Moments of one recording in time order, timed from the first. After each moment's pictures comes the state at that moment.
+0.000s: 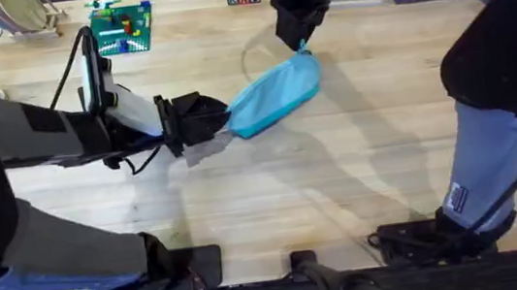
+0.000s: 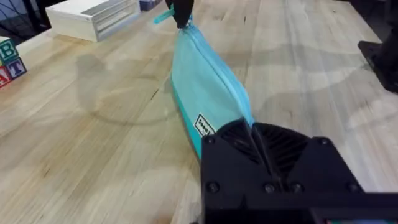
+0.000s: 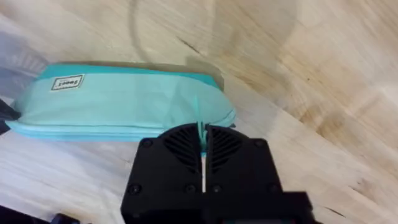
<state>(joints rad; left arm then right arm) 0.23 1.69 0.51 0.00 1.52 1.12 0.44 2.17 2.13 -1.43 0.00 -0.14</state>
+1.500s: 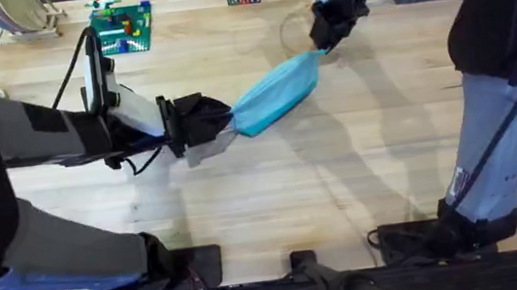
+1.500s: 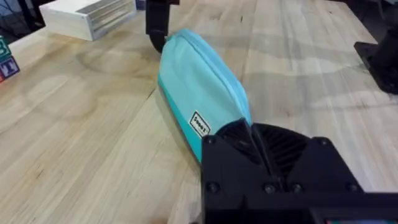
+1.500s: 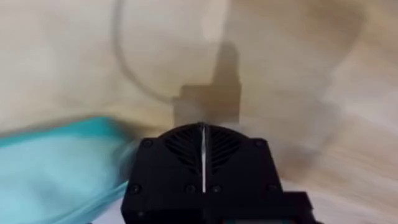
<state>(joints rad) 0.22 1.69 0.51 -0.01 1.51 1.12 0.18 2.29 1.96 -1.15 -0.08 -0.14</state>
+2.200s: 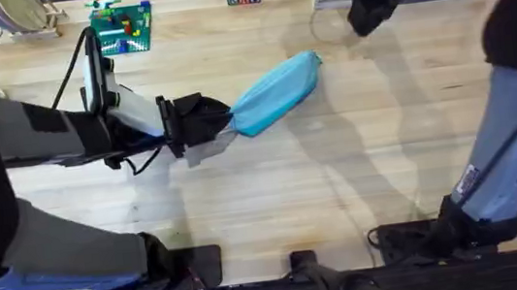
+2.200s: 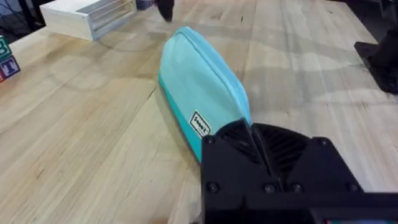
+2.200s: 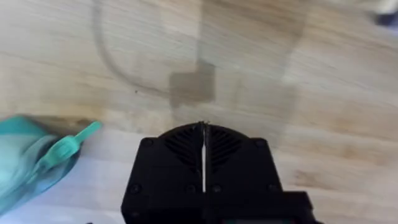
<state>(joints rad) 0.22 1.69 0.51 -0.01 1.51 1.12 0.05 2.23 1.96 -1.17 0.06 -0.16</state>
